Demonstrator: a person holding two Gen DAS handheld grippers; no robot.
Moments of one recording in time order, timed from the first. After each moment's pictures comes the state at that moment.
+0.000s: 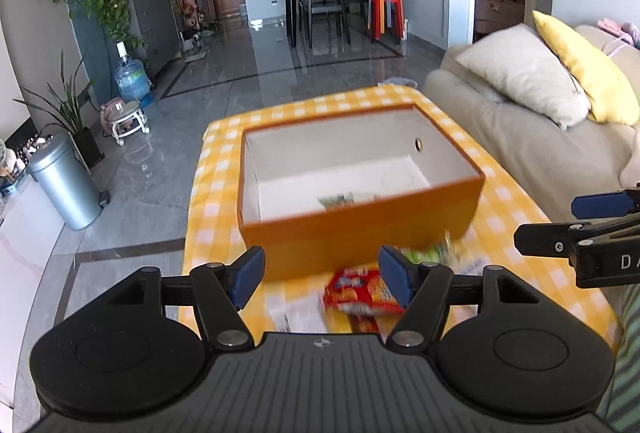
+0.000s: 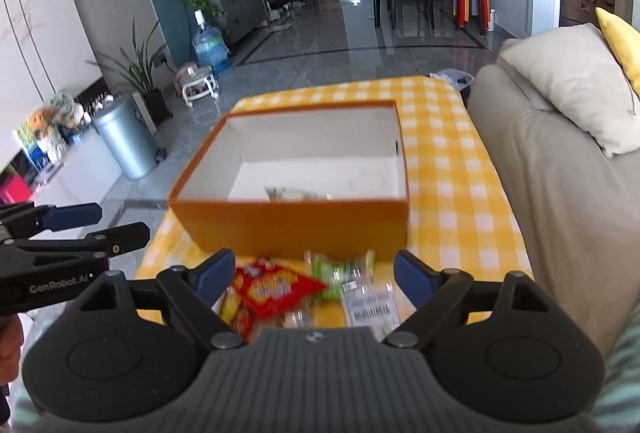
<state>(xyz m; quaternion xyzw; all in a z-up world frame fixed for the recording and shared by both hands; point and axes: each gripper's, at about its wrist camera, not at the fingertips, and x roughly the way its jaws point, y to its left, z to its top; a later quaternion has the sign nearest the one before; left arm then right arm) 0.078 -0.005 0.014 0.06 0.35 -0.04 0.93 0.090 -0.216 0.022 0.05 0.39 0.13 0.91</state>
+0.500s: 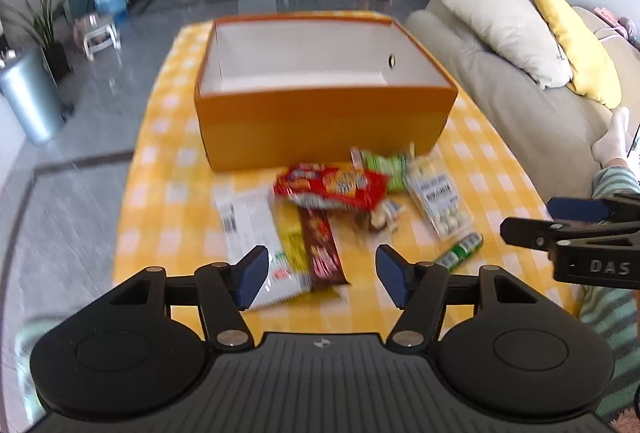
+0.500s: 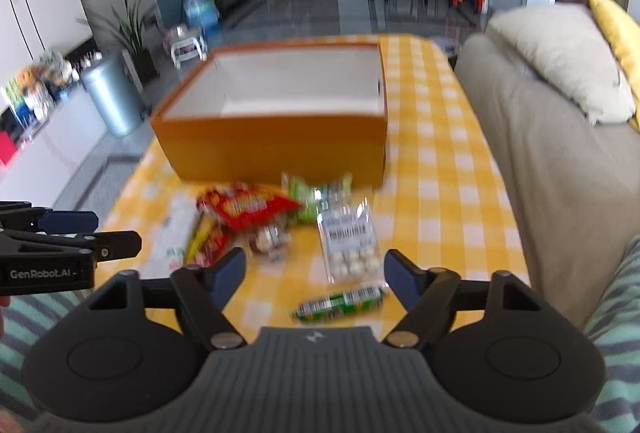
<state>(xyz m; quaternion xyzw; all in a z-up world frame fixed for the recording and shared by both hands) 0.049 0.000 -0.040 -0.01 0.45 -0.07 0.89 0.054 -0.225 -0.025 0.02 0.43 0.12 0.89</state>
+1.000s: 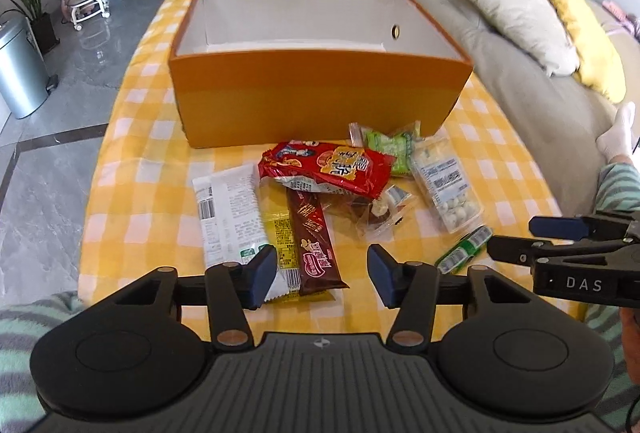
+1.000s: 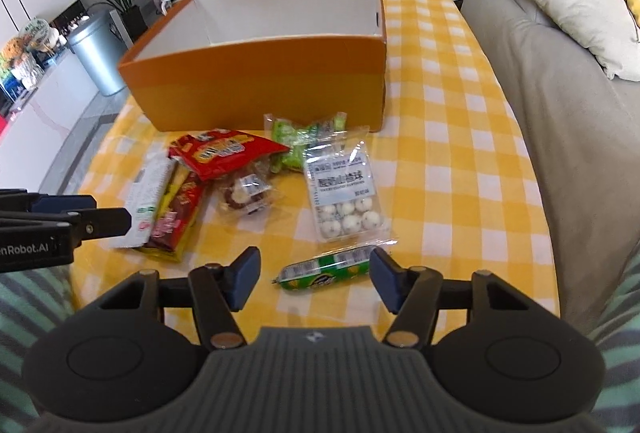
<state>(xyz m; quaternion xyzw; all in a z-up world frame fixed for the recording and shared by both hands) 0.077 -0.007 -0.070 -0.02 0.49 -0.08 0.87 0.084 -0.225 -0.074 0.01 0.50 0.11 0.86</state>
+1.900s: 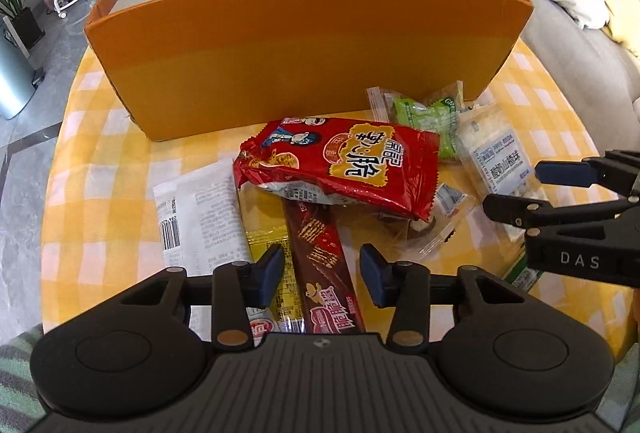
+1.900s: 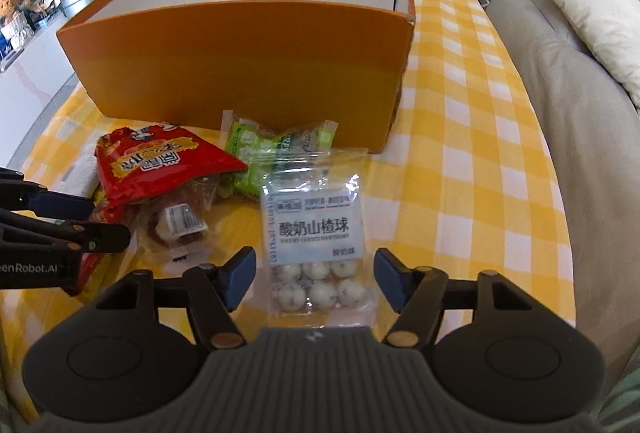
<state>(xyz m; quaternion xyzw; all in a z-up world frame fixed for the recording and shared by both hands) 0.140 -0.023 -0.128 0.03 0.54 -0.08 0.84 0.159 -0.210 -0.138 -0.05 0.50 0.13 0.86</state>
